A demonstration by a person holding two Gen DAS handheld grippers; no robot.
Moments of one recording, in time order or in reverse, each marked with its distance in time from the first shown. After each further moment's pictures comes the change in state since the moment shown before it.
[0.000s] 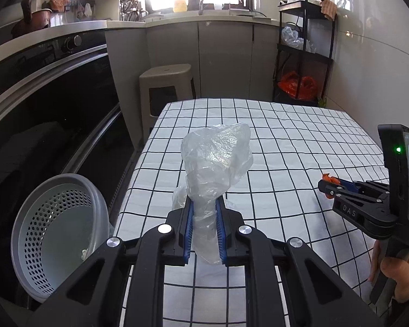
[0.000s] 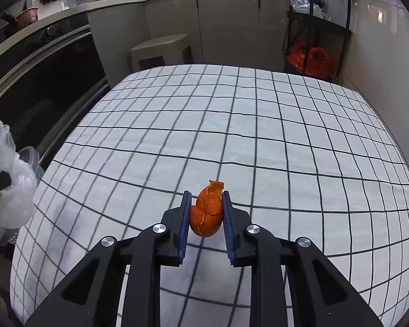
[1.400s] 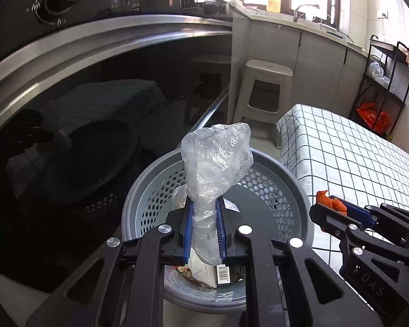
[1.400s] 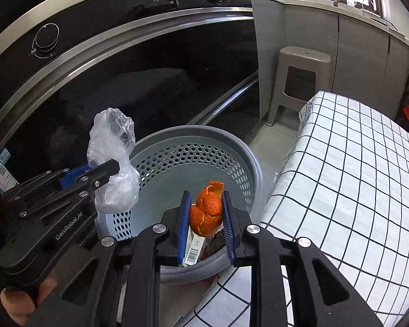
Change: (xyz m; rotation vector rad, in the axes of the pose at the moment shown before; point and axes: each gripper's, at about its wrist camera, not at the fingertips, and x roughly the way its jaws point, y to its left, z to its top) left arm -0.043 0.262 -0.047 -0.260 0.059 0.235; right arm -0.021 0.327 -0.005 -0.290 0.021 0.366
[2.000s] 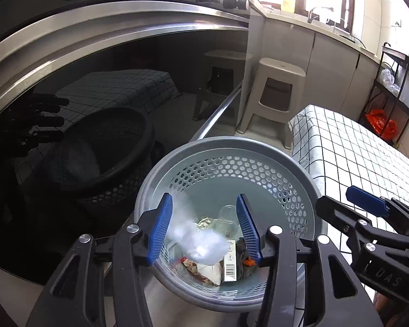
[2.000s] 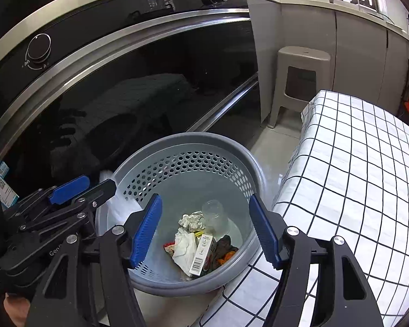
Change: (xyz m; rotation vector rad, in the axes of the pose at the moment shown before) left arm 0.002 0.016 -0.004 -0.057 0.018 0.025; right arm 0.007 -0.006 0.005 0.044 -0.028 0.021
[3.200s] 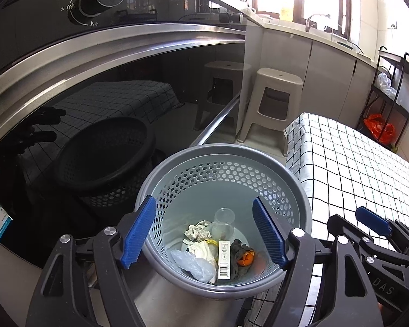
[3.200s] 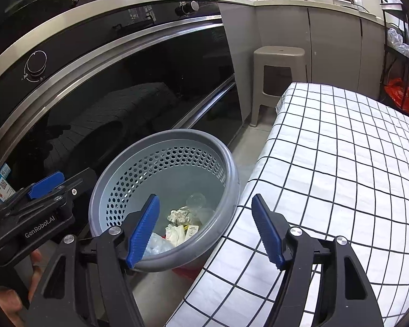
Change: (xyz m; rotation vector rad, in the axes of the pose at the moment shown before) left arm -0.025 -0.017 -0.007 0.004 -0.060 0.020; right arm -0.033 -0.025 -0.029 0.081 -0.050 -0.061
